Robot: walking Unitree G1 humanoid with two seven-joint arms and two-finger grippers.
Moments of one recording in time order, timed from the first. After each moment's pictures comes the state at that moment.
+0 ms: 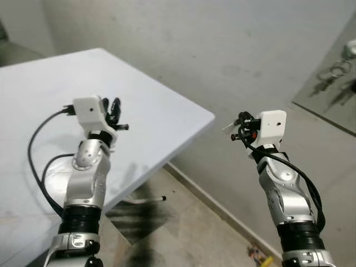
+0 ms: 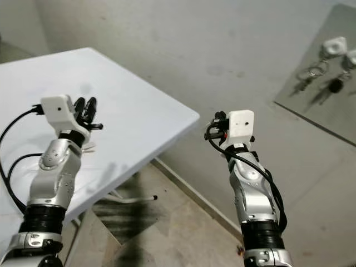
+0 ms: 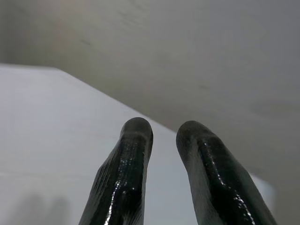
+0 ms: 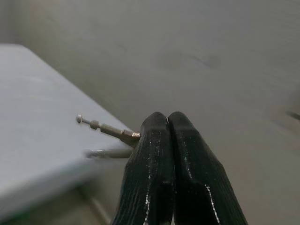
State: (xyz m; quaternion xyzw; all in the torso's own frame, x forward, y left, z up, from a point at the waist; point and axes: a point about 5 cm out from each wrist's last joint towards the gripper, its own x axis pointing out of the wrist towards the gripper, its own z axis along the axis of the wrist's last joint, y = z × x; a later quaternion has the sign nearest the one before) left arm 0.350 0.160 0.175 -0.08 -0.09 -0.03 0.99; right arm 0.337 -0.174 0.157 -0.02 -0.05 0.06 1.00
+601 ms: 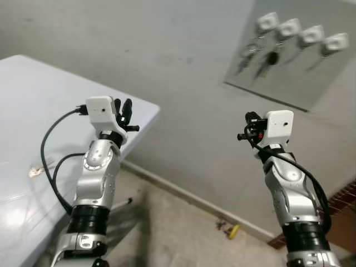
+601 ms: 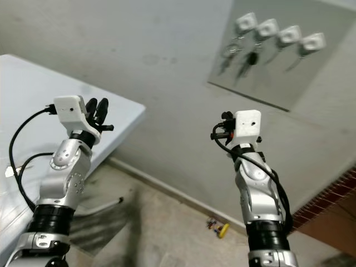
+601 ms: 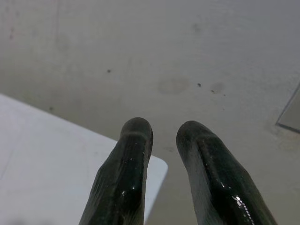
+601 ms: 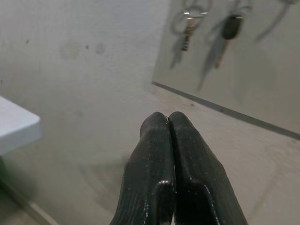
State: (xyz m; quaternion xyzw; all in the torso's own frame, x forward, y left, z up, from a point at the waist) left arm 0.350 0.171 0.176 -0.06 -0.09 -0.02 0.99; right arm 0.337 -0.168 0.161 -0.02 -0.06 0.07 1.00
